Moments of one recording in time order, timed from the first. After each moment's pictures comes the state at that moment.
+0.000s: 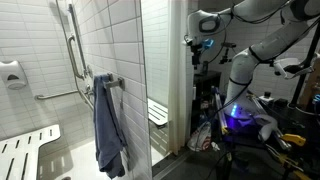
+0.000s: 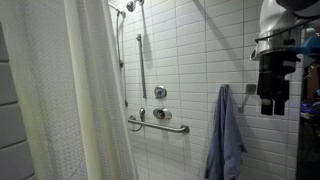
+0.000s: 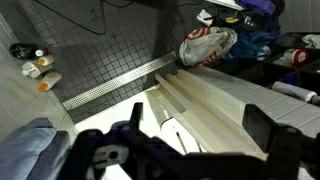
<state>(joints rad) 0.09 -0.89 -0.12 -2.75 0.14 1.78 -0.18</state>
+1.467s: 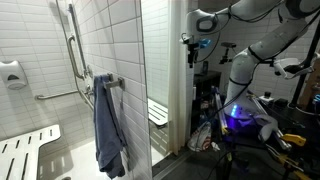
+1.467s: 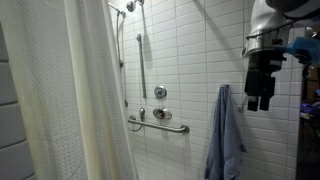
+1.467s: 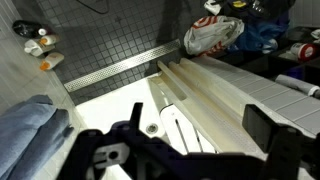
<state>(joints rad) 0.12 -0.82 -0.09 -2.71 0.15 1.87 -0.20</state>
